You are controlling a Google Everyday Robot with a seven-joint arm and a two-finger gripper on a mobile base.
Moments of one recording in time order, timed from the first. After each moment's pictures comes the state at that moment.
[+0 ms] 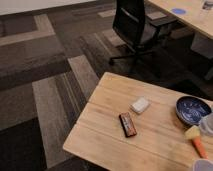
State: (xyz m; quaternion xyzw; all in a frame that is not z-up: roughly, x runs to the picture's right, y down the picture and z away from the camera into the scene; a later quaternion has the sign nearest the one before) arm 0.463 0.230 0.699 -0.20 0.22 0.65 0.70
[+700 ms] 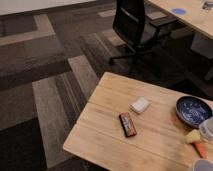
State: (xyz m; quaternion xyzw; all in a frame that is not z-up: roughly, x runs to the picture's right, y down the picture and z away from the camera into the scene) arm 0.471 0.253 0.717 -0.23 0.22 0.65 0.69
